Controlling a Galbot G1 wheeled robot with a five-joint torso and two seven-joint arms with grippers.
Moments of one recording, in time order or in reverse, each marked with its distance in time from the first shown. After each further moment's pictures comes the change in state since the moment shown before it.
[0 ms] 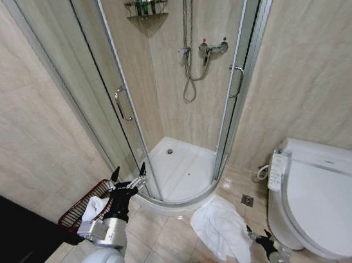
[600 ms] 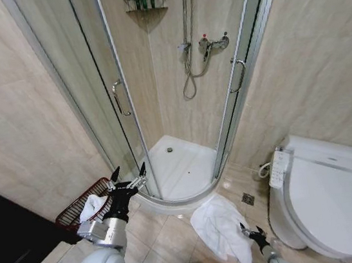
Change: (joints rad) left arm 0.000 0.000 0.000 0.000 0.000 0.000 0.000; right arm 0.142 0.002 -0.016 -0.228 -0.076 0.067 -0.055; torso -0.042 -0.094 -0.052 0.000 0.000
